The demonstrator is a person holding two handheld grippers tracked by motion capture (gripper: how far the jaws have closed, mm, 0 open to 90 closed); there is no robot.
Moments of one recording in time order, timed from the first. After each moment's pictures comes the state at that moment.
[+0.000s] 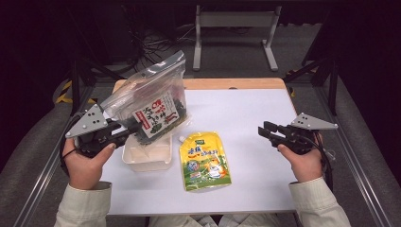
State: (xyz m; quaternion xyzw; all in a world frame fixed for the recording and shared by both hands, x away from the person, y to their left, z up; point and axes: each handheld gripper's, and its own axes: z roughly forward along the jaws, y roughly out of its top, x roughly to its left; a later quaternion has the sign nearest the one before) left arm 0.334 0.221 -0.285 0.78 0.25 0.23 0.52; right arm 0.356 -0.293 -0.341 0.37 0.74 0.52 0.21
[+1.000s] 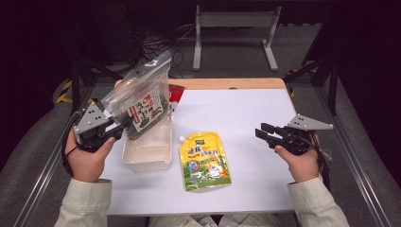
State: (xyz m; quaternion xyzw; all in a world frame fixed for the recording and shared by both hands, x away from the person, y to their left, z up) left arm 0.355 0.231 -0.307 0.78 0.31 0.29 0.46; right arm 0.359 -0.288 -0.348 0.37 0.74 0.52 0.20
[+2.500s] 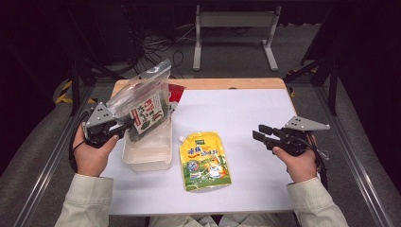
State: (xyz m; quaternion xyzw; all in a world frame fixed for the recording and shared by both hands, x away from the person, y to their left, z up) left arm 0.375 0.234 -0.323 0.80 0.33 0.26 0.42; right arm 0.360 -0.285 -0.353 0.37 0.74 0.52 0.18
